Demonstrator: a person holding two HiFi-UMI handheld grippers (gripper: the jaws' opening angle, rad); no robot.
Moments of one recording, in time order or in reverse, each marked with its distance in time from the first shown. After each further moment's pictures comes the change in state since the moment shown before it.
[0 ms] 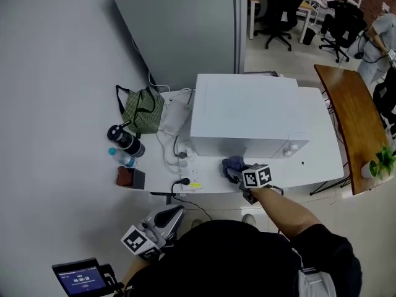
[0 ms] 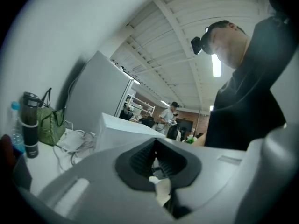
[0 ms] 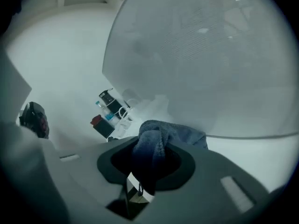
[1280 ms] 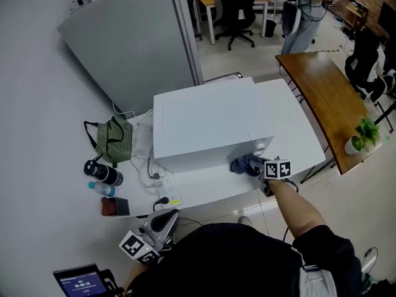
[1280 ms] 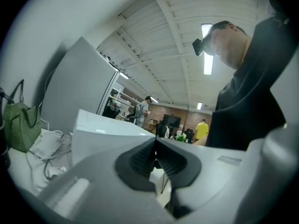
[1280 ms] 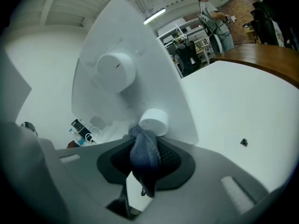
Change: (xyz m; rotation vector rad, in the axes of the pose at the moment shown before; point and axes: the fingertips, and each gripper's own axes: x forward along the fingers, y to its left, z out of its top) left arm 0.073 -0.040 0.015 0.030 0.069 -0.152; right arm -0.180 -0.149 0.010 0.207 -0.219 -0.267
